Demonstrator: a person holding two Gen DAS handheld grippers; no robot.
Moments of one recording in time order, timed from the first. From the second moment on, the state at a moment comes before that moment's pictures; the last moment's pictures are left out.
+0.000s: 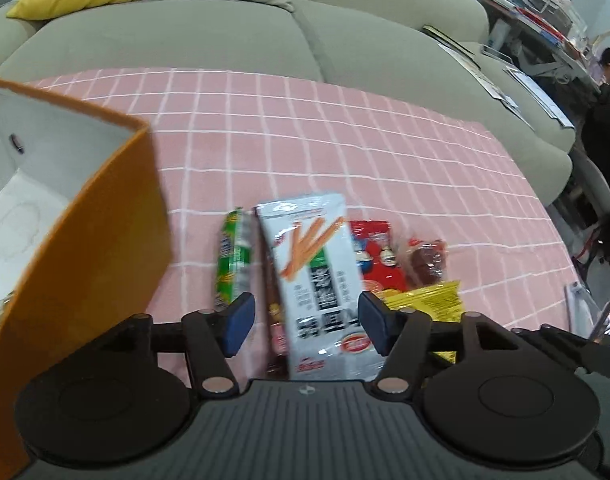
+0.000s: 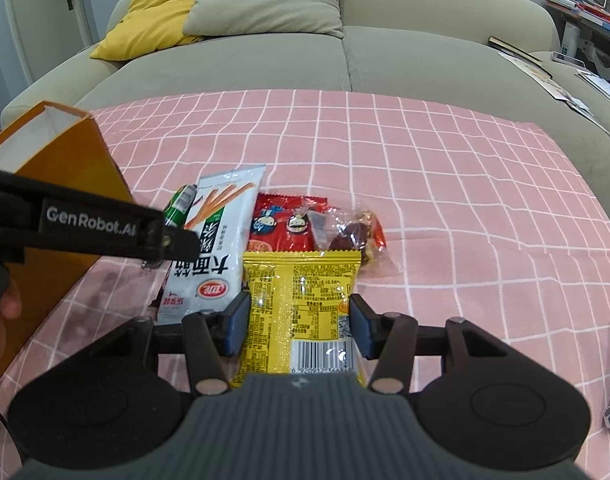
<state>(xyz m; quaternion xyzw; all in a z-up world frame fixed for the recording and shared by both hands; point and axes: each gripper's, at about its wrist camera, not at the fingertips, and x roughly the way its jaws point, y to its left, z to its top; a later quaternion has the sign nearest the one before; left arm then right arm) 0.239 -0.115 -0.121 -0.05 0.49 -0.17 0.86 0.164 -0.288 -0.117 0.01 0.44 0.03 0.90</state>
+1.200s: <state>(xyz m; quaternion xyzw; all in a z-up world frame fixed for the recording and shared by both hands) 0.189 -0.098 -0.088 -0.06 0.49 -0.15 0.86 0.128 -0.276 -0.092 0.04 0.44 0.05 0.90</state>
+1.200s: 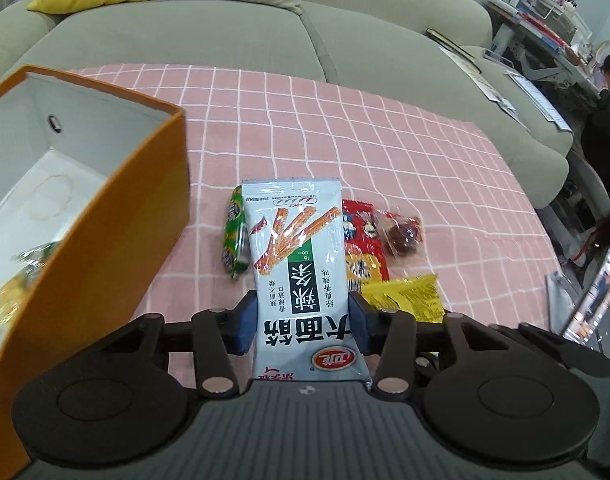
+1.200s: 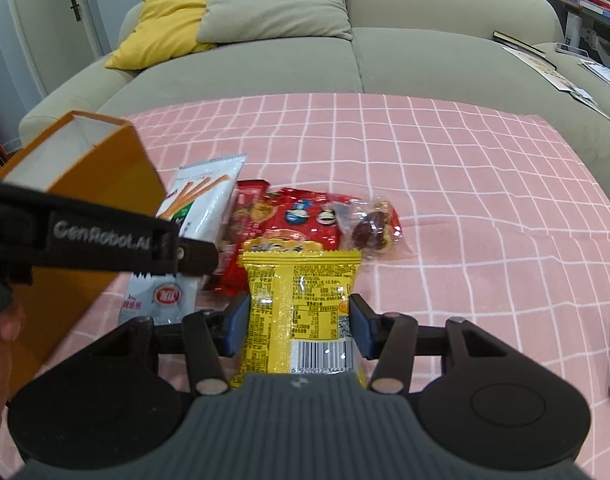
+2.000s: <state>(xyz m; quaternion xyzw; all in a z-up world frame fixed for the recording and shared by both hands) 0.116 0.008 0.017 -0.06 0.42 -0.12 0.90 0.075 -0.187 0.015 0.01 0.36 0.17 0.92</state>
